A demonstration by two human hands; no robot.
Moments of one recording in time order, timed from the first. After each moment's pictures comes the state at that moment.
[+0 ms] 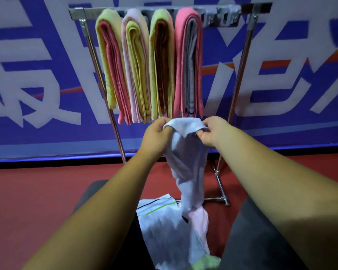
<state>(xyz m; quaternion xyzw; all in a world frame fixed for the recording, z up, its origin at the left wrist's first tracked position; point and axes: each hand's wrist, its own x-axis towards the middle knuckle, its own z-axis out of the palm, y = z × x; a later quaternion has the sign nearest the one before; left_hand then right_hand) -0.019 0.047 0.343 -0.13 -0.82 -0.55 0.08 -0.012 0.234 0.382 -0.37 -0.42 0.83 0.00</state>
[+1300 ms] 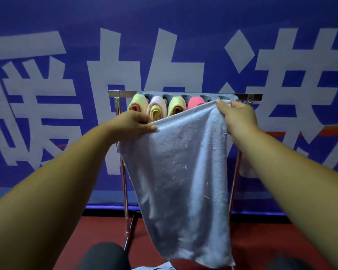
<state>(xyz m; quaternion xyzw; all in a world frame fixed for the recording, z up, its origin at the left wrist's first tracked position) -0.073 -0.066 0.593 -0.23 -0.93 -0.27 0.08 -0.029 0.252 0.590 -0.08 -0.71 0.63 0.30</state>
